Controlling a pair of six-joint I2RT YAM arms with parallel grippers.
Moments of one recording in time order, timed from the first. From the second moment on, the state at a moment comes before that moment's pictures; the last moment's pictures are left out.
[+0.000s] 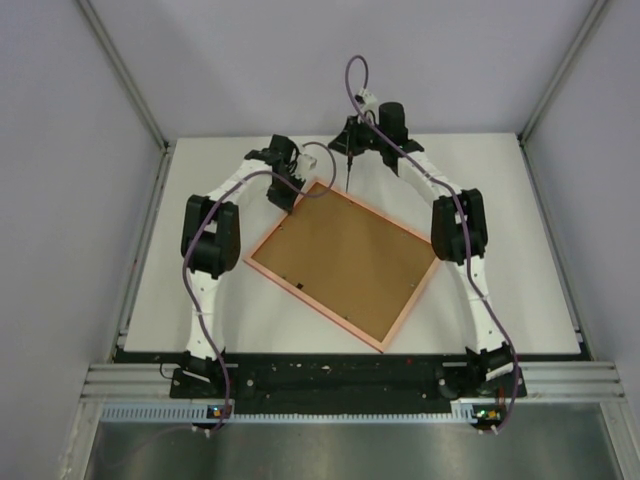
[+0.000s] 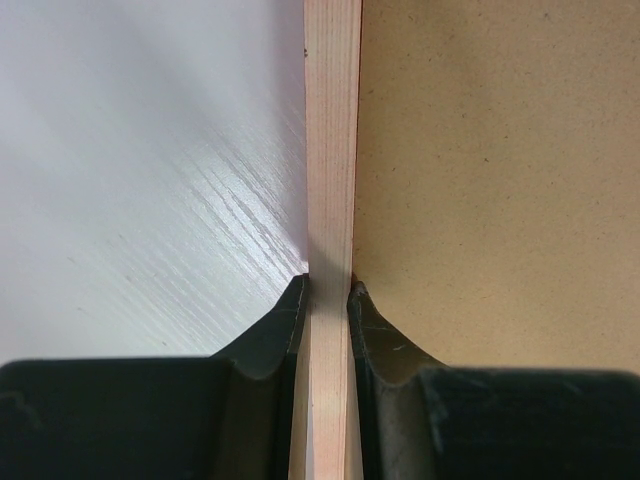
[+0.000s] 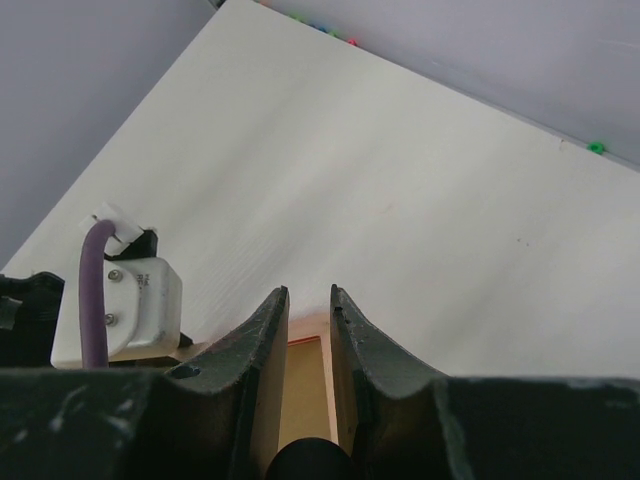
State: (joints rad) left arm -0.30 2.26 1.89 -0.79 0.11 0.26; right arm 0.35 2.51 2.23 0.01 -0.64 0.32
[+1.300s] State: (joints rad) left arm -0.31 2.21 1.80 -0.76 0.08 0.23; right arm 0.45 2.49 2.17 -0.10 -0.39 0.08
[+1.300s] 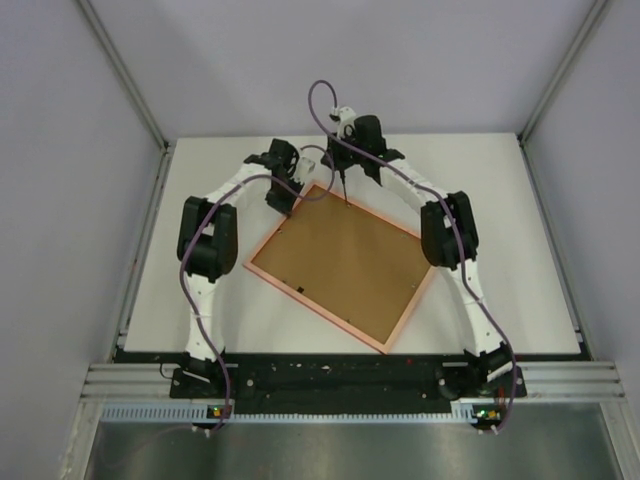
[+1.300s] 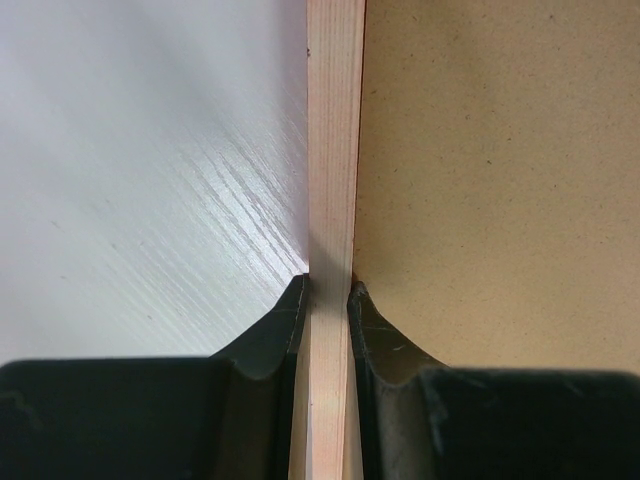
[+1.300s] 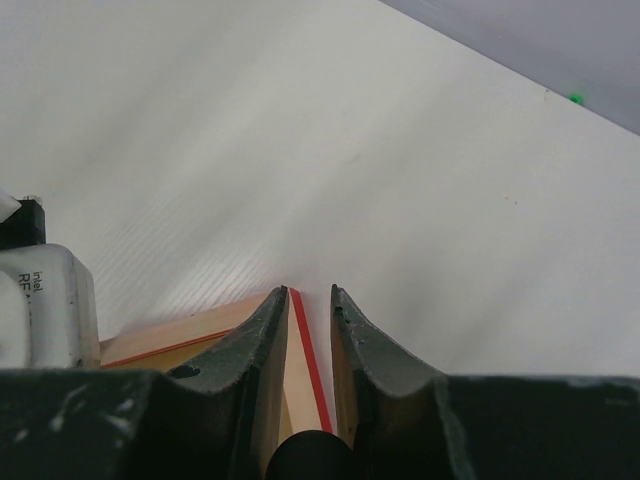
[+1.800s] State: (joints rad) left arm -0.31 2.17 1.74 -0.74 0.04 0.20; right arm 0.49 2.47 2.16 -0.12 -0.31 0.04
